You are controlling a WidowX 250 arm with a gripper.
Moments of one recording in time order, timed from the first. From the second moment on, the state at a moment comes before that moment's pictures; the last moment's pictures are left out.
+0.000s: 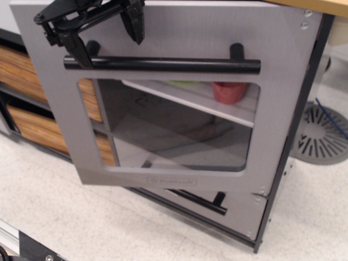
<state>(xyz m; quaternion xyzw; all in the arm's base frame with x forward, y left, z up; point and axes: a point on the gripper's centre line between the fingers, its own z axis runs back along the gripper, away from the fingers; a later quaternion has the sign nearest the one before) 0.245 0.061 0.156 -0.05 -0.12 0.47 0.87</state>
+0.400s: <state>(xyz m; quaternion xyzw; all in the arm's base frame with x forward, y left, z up) 0.256 0.064 0.197 -0.04 -0.09 0.42 0.90</state>
